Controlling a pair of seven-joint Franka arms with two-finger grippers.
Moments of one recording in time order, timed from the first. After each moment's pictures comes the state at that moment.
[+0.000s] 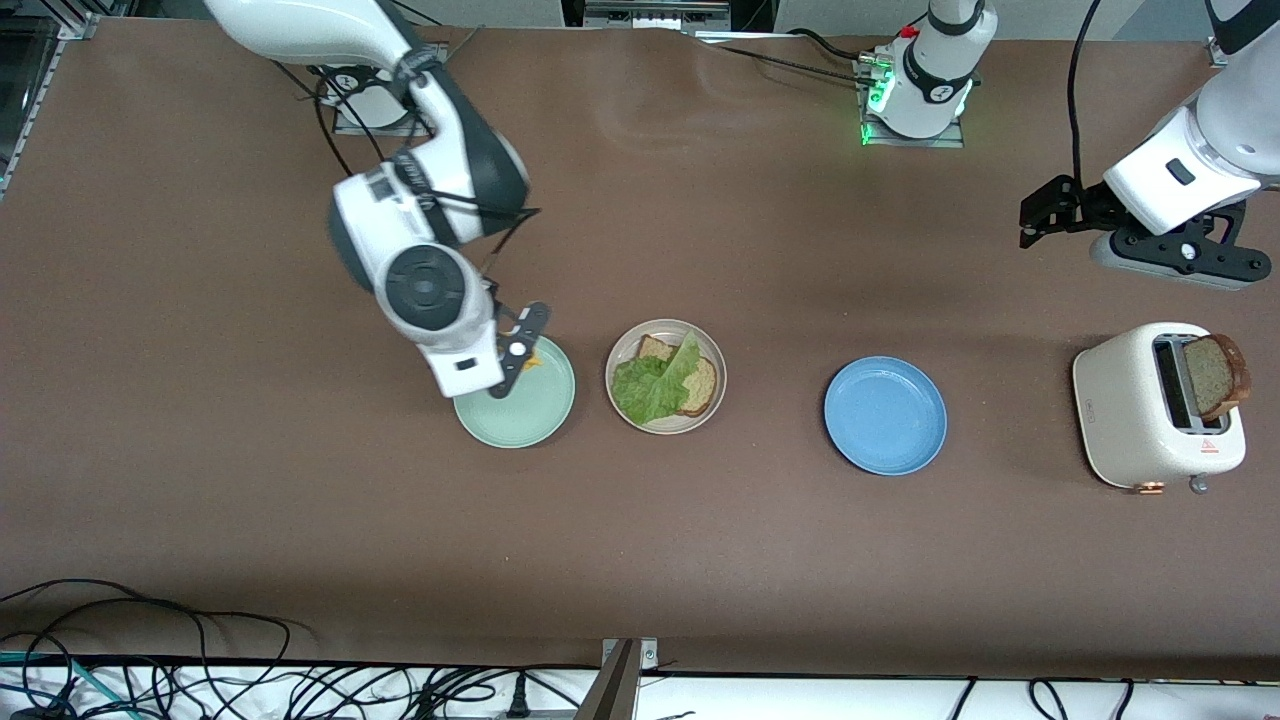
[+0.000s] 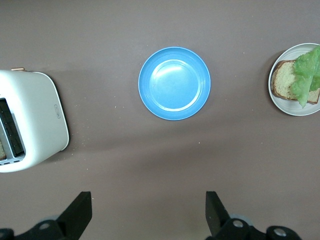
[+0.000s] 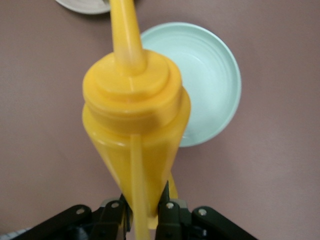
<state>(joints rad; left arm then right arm) -0.06 0.01 -0.04 -1.62 0.00 1.55 0.09 0.37 0.53 0.09 -1.39 -0.07 1.67 -0.71</state>
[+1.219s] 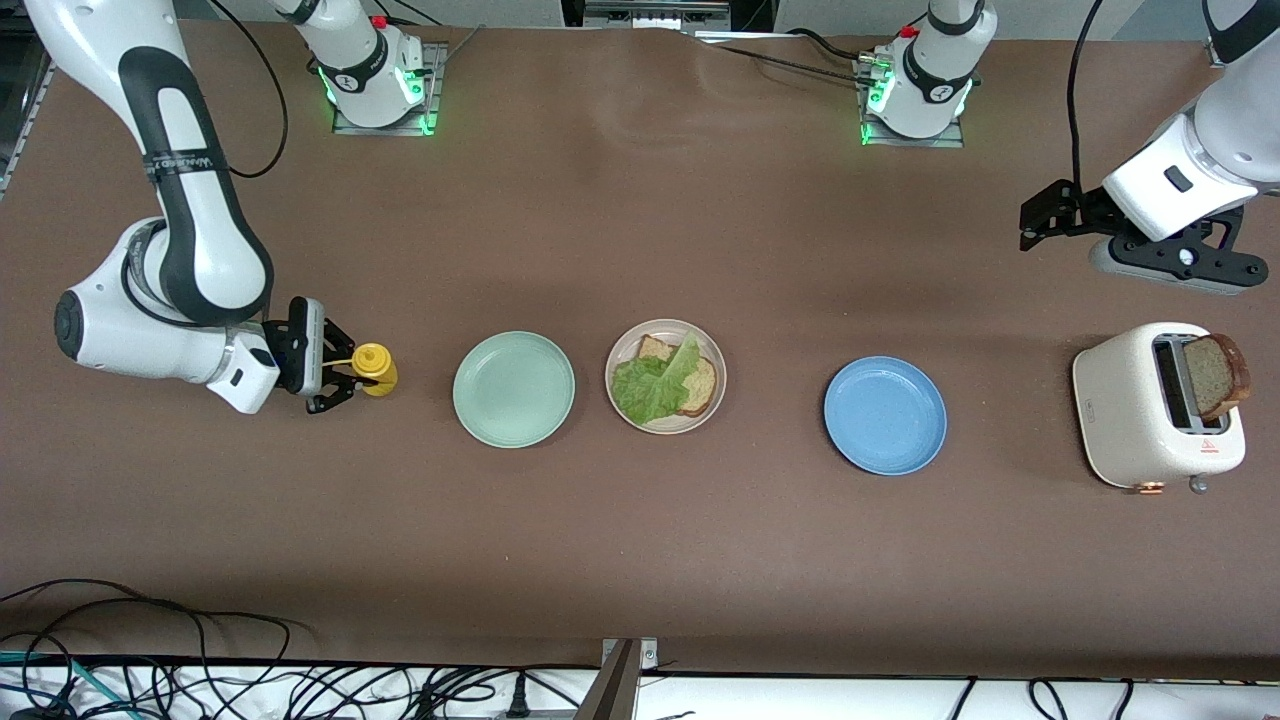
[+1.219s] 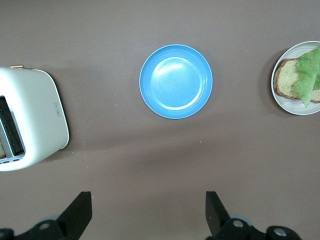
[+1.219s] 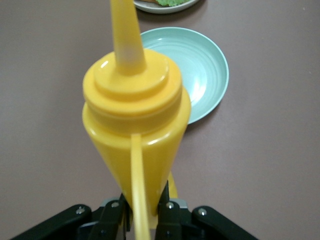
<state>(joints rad) -0.06 0.02 -0.04 -1.62 0.00 1.55 0.09 0.13 0.46 -0.12 -1.86 0.70 2.08 -2.07</state>
